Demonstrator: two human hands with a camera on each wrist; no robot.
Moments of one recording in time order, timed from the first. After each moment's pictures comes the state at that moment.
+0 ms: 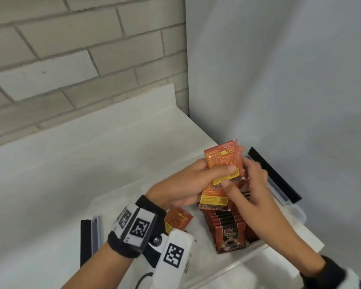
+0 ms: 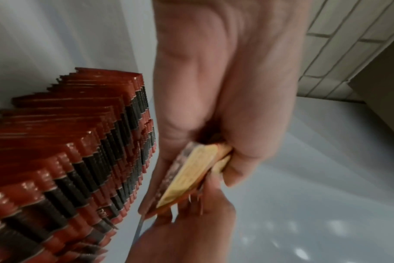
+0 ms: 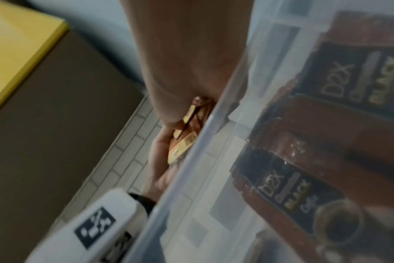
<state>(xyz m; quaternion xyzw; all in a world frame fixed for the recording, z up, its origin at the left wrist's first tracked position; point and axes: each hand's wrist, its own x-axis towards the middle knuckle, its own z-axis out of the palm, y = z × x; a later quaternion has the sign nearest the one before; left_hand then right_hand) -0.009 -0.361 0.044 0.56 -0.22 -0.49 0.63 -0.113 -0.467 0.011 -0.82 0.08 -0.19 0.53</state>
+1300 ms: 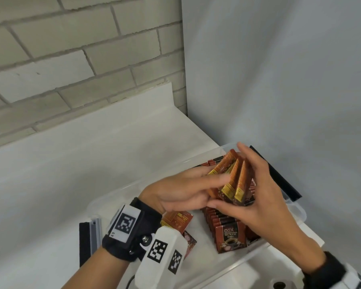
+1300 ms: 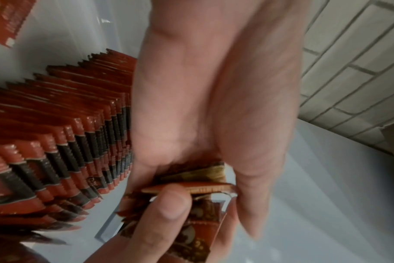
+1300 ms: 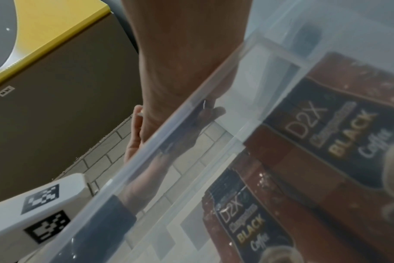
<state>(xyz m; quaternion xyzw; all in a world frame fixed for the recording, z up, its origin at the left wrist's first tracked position) -0.006 -0.344 0.037 0.39 -0.26 -0.63 0.62 -0.116 -0.478 0.009 -0.85 -0.05 -0.26 0.45</state>
